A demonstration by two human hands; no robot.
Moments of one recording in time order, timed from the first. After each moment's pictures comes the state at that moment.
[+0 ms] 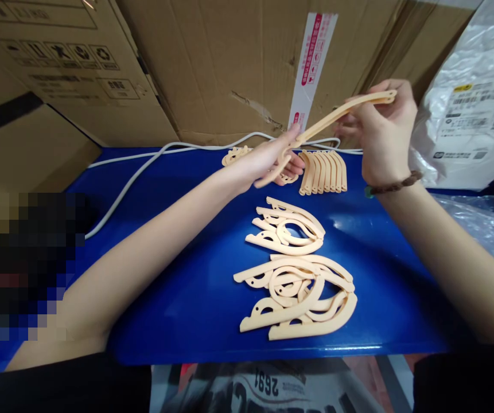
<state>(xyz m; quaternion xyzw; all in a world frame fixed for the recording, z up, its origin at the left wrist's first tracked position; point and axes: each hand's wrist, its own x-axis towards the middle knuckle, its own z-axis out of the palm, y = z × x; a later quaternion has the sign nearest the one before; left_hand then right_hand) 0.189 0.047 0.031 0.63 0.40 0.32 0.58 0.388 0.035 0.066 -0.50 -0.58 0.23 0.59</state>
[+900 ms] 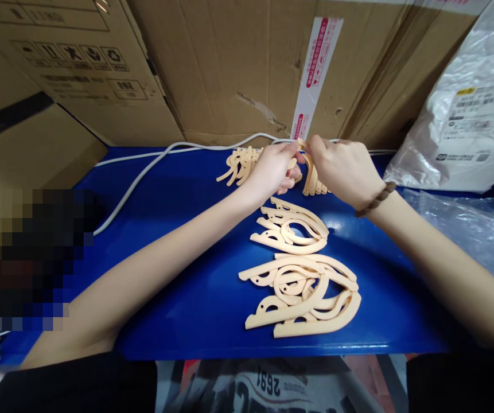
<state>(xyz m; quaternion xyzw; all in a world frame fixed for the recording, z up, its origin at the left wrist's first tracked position) 0.207 0.013 0.039 0.56 0.44 0.39 0.58 0.360 0.013 0.053 -0.52 -0.83 -0.19 0.08</state>
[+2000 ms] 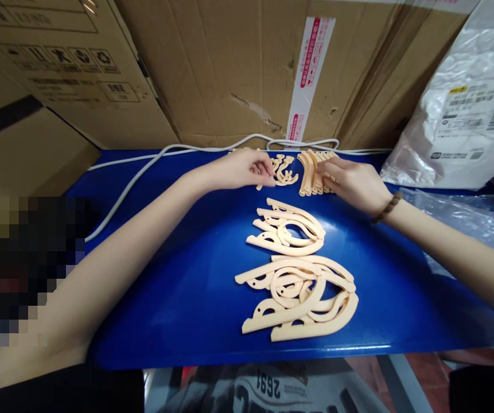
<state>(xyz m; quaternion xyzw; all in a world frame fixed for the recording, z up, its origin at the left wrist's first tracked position) 0.139 0.061 0.022 0.85 0.38 0.18 0.31 0.429 0.017 0.013 -0.45 -0.87 -0.17 0.06</state>
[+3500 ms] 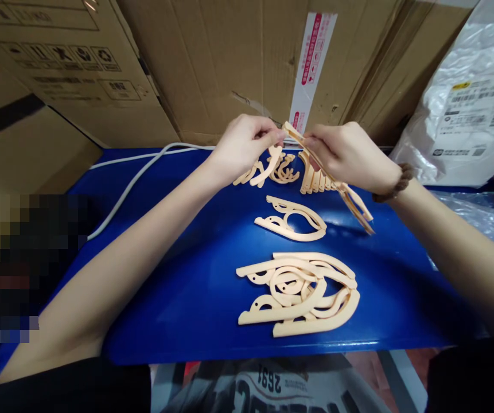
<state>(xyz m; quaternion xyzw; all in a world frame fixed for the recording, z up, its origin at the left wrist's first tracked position) 0.157 0.036 0.058 0.79 0.43 0.36 0.24 0.368 0.019 0.073 -0.46 -0.86 -0.01 0.20</state>
